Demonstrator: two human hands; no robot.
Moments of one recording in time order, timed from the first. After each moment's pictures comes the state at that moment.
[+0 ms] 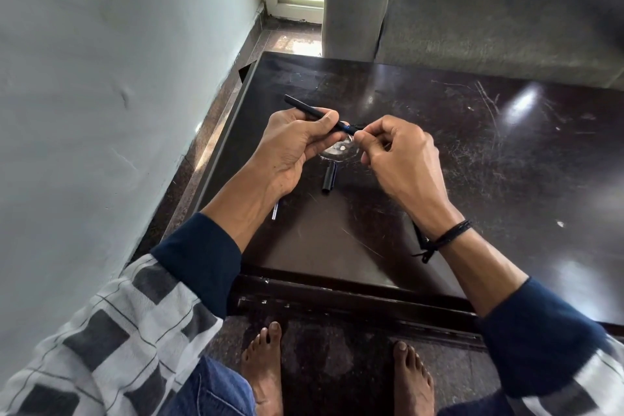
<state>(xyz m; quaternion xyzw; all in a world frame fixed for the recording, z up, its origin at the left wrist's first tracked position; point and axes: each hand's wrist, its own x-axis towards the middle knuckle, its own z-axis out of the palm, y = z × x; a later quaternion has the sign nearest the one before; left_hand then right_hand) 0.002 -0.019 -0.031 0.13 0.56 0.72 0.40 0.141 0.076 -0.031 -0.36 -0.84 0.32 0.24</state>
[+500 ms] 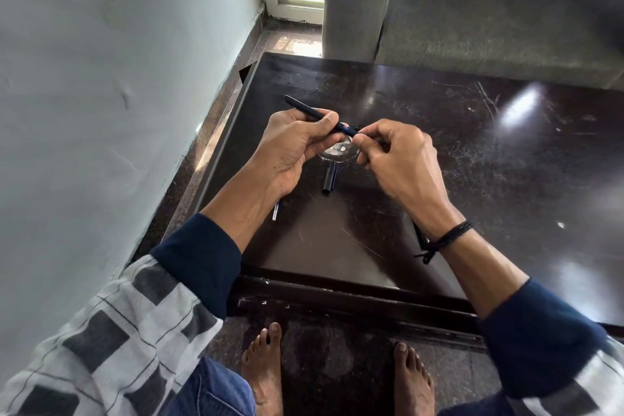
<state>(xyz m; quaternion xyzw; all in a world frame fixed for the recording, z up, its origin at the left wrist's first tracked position) 0.001 -0.021 -0.030 0.13 0.56 0.71 0.40 0.140 0.076 -0.032 -0.33 -0.85 0.34 0.24</state>
